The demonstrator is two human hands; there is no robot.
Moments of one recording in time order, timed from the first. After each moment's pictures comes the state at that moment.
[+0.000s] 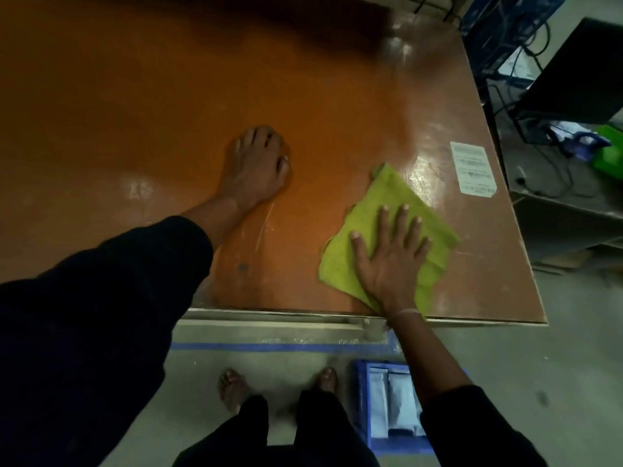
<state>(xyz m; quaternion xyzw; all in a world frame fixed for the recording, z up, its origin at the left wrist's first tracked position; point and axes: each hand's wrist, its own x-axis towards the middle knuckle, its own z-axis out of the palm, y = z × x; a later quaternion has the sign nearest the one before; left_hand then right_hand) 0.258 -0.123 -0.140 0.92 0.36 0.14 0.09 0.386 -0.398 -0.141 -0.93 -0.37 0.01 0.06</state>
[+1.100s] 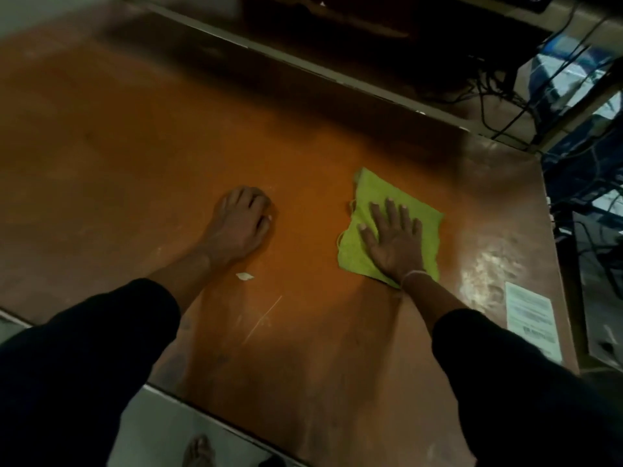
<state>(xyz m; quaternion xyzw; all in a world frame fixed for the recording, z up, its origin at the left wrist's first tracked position) 0.207 -0.063 -0.140 0.87 0.47 0.14 0.02 0.535 -0.155 -0.139 -0.79 -0.61 0.04 0.02</state>
